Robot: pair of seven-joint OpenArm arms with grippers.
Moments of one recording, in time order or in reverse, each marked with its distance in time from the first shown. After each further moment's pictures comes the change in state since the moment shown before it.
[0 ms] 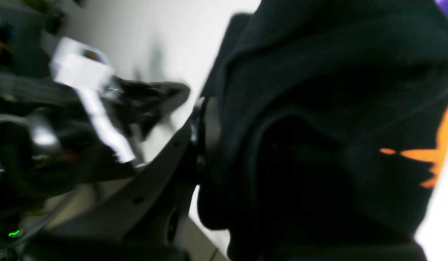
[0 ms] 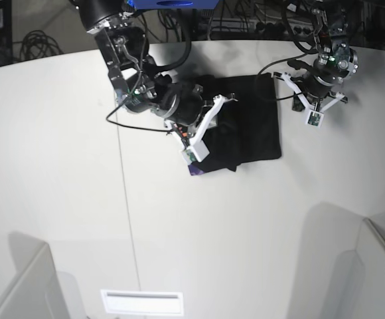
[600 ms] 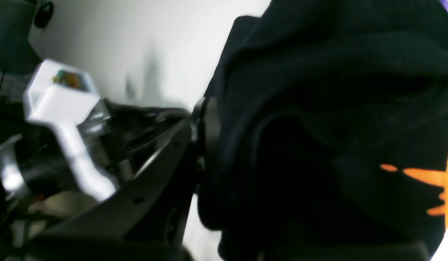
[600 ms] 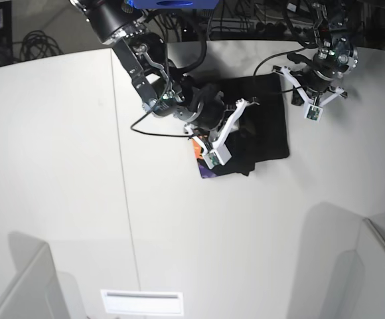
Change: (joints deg) left arm 2.0 0.0 0.0 1.6 0.0 -0.2 0.5; right arm 4.9 -1.6 -7.9 -7.7 -1.5 -3.8 6.8
